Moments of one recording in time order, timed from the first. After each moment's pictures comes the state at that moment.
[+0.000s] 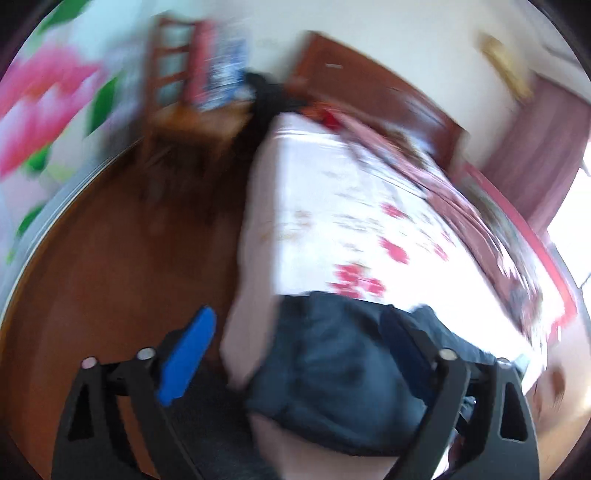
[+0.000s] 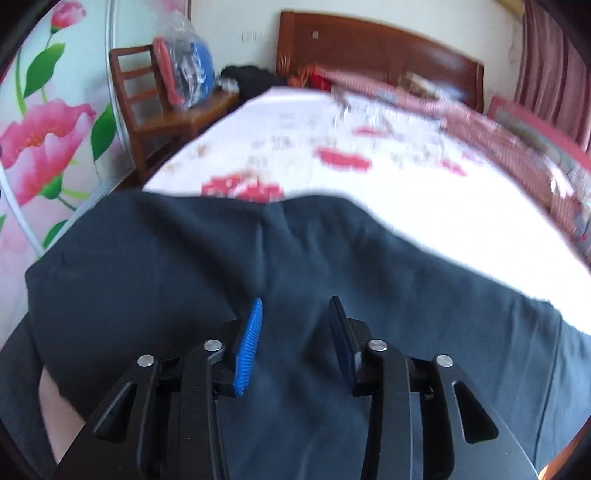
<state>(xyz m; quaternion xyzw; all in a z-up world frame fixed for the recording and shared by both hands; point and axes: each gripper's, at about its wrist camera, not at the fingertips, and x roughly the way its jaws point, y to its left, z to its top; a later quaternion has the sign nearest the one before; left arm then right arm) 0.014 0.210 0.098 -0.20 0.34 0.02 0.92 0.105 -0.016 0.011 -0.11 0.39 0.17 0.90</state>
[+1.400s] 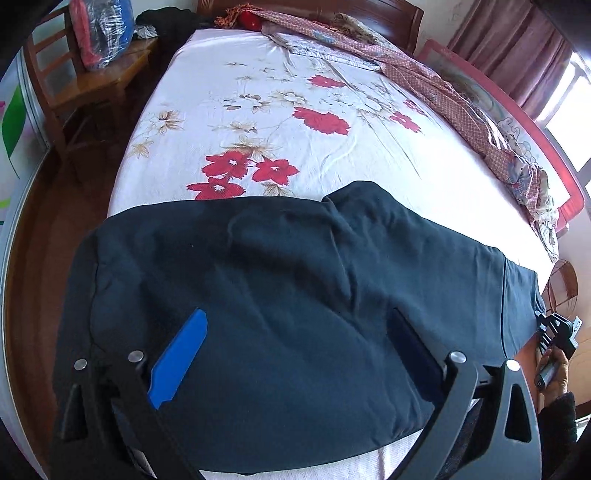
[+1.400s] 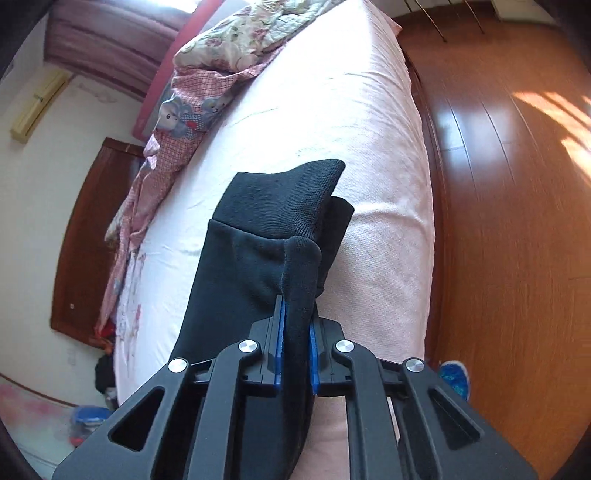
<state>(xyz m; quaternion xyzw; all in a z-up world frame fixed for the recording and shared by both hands) 0.096 0.052 0.032 -0.12 0.51 -0.05 0.85 0.006 -0.579 0.000 0.47 0.28 -0.25 0.80</state>
